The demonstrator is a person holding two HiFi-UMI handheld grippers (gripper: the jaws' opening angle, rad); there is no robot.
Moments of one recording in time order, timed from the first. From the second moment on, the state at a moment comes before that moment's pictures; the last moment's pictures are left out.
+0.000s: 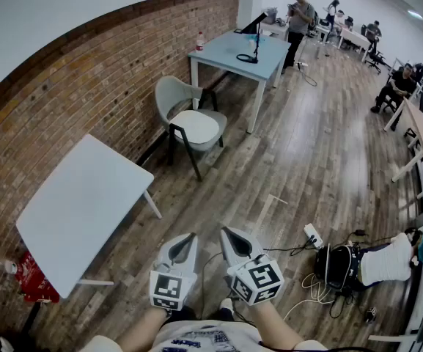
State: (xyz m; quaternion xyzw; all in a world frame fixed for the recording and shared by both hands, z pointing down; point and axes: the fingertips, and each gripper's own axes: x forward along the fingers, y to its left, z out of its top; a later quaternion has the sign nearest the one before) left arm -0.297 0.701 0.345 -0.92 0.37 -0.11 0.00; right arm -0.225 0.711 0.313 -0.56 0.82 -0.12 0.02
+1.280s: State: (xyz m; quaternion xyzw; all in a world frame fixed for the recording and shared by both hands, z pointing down) left arm -0.194 0.734 0.354 -0.91 0.40 -0.12 0.00; right arm -0.092 0.757 0.331 -0.56 0.81 -0.15 0.01
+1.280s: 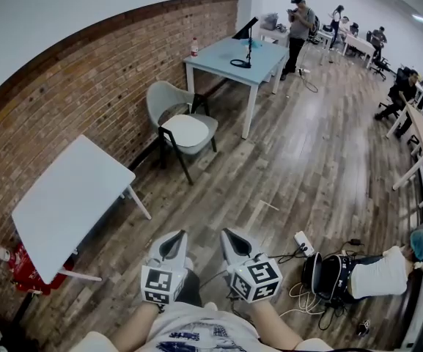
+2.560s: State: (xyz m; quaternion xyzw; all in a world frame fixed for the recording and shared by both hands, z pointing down) left arm -0.221 0.345 0.341 -0.90 0.42 -0.10 -0.02; right arm -0.107 0.378 0.332 -0.57 0.81 -0.16 -0.01
